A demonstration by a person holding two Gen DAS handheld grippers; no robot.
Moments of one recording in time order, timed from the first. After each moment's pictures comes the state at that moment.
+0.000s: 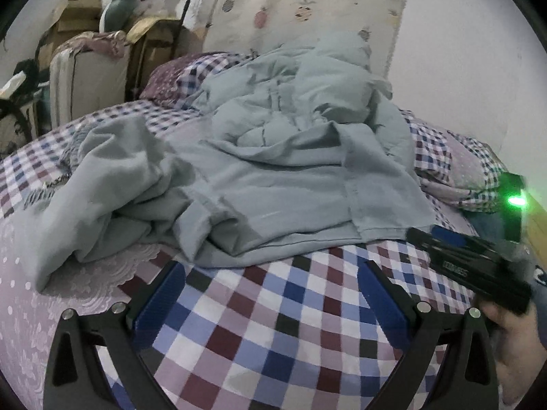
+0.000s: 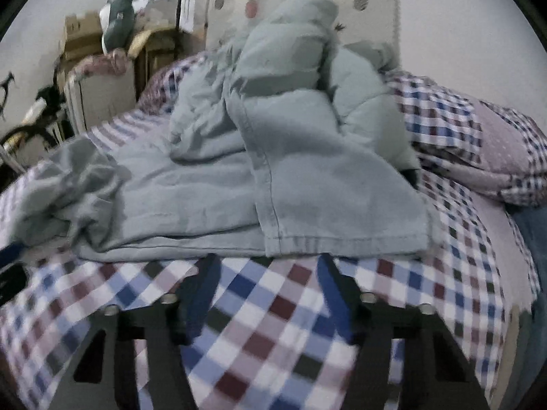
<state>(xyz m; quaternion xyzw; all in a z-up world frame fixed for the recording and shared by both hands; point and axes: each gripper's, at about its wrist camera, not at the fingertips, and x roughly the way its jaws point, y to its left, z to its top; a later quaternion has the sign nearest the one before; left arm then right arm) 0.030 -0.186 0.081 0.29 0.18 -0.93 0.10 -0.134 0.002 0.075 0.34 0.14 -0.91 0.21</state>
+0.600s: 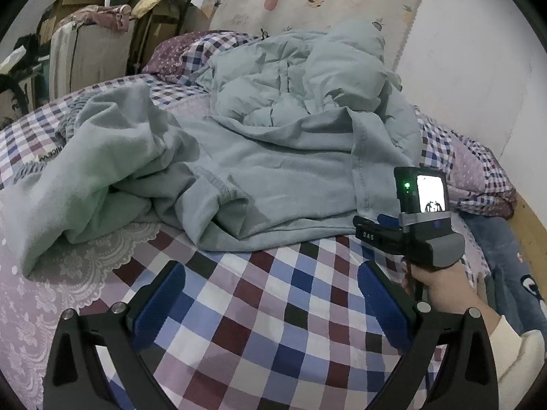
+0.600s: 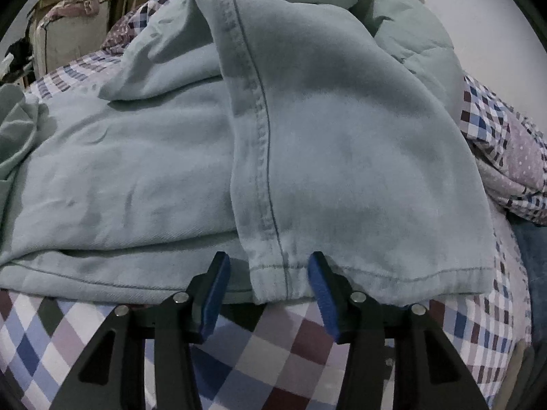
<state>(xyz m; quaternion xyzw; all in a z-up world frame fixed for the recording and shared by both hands) 0.024 -0.202 0.065 0.32 0.22 -0.92 0.09 -0.224 -0.048 -0.005 0.39 0.22 -0.88 0.15</state>
